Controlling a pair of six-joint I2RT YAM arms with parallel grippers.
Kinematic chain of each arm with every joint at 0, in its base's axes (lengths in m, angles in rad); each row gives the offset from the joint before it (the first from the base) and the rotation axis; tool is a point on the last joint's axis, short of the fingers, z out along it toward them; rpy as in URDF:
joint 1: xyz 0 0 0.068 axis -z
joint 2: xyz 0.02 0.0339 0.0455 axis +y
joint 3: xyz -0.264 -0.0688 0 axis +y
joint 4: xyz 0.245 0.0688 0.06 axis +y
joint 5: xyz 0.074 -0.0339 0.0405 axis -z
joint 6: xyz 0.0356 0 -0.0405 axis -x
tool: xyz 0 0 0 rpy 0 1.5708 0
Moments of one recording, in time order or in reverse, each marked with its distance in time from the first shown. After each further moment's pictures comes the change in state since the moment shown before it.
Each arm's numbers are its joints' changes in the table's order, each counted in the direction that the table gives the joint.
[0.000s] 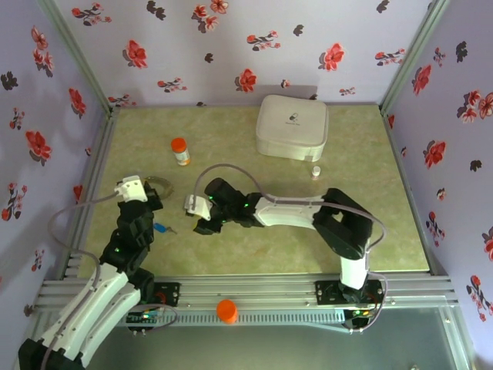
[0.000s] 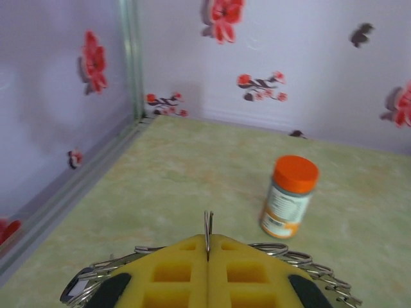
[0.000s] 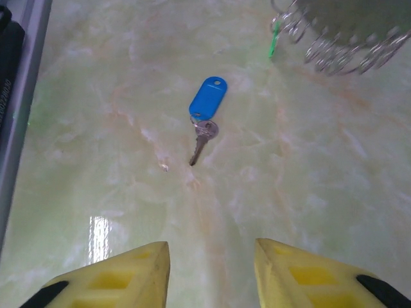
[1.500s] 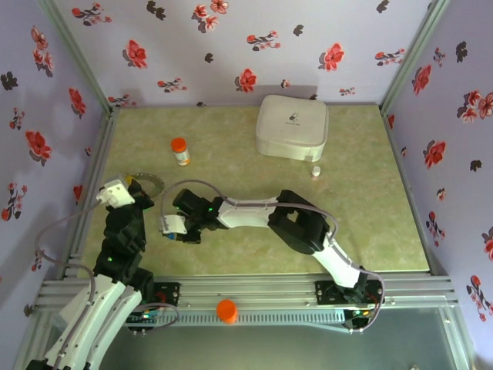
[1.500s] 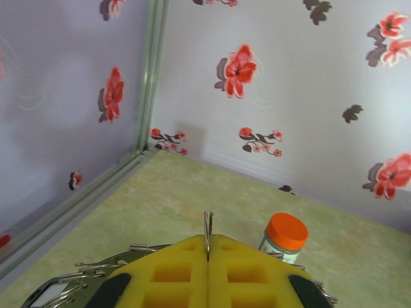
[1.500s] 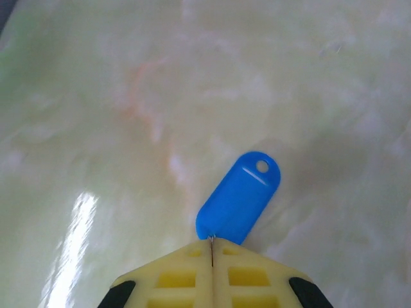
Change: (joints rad) left arm -0.065 -0.133 -0.004 -0.014 0.067 0.052; right arm -0.083 0.313 -0.338 0.200 -0.016 0.231
